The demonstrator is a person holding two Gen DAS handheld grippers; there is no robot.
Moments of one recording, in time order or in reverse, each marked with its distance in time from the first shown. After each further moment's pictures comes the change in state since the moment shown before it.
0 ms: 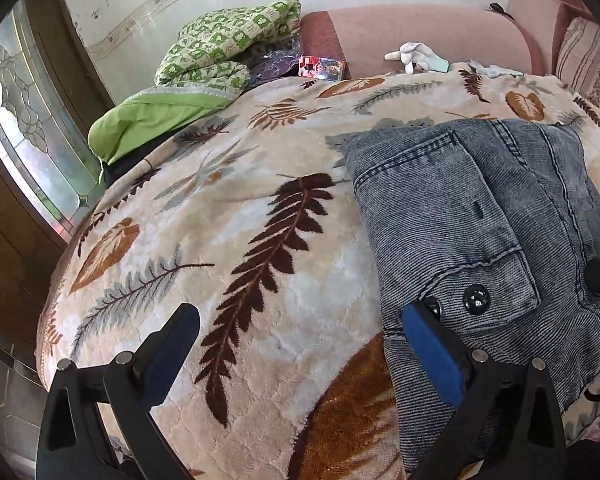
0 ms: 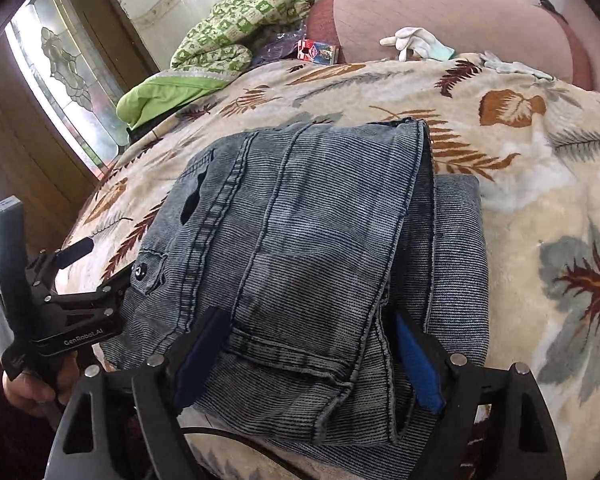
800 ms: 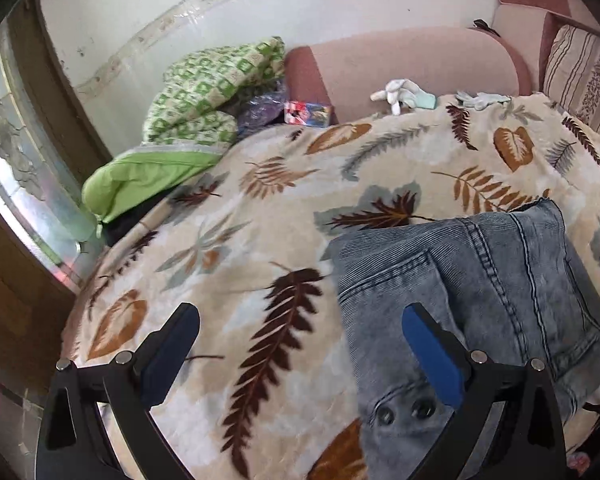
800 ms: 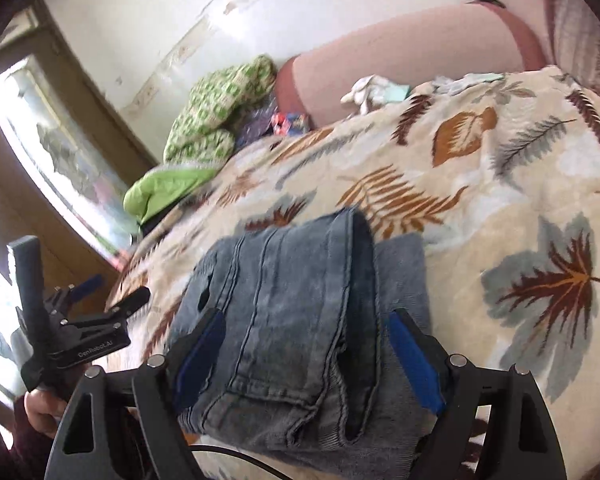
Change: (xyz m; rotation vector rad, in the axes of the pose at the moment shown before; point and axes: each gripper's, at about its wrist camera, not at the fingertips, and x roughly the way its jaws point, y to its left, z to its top) left arm -0.016 -0.007 0.081 0.055 -0.058 -0.036; right arm -0.053 -0.034 0.009 0.227 -0.247 0.068
